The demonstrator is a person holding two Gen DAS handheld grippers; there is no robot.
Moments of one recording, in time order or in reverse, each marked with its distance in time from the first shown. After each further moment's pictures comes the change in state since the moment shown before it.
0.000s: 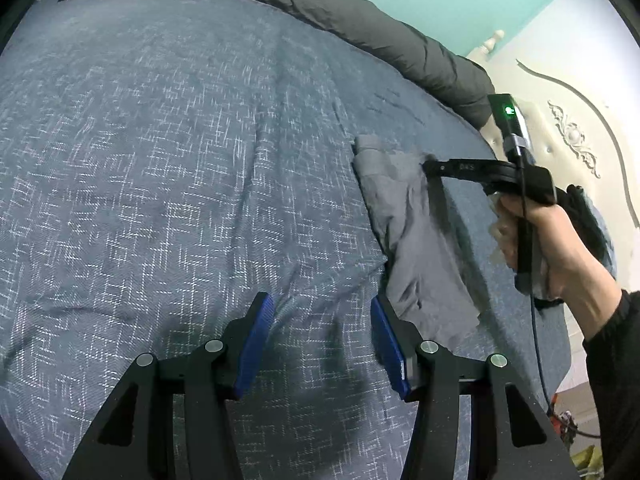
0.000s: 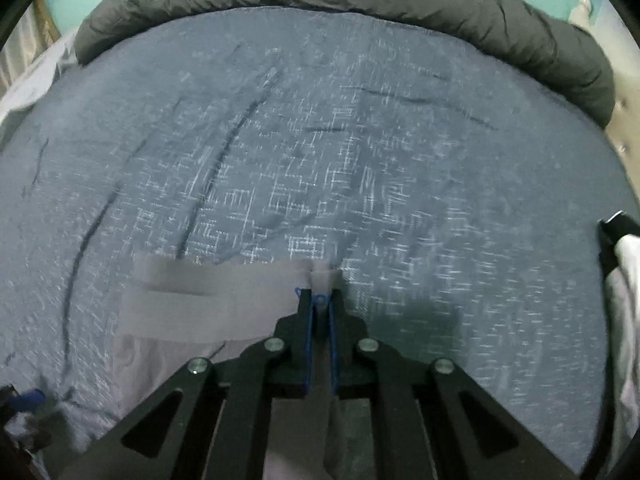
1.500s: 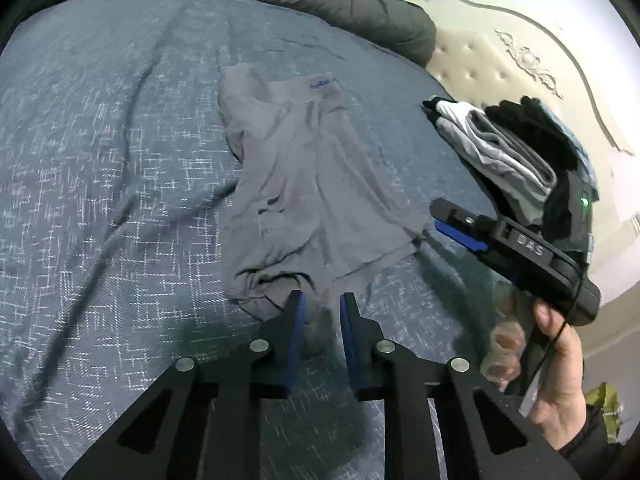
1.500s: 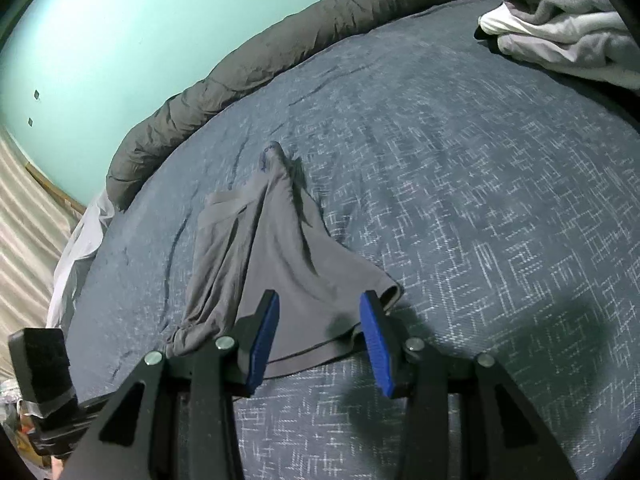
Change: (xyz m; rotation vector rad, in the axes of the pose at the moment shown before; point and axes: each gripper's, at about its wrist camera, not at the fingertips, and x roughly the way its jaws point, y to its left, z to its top) left arm 0.035 -0.086 -0.055 0.174 0.115 -0.079; right arm -0.095 -0.056 -0.216 0.513 -0.285 0.281
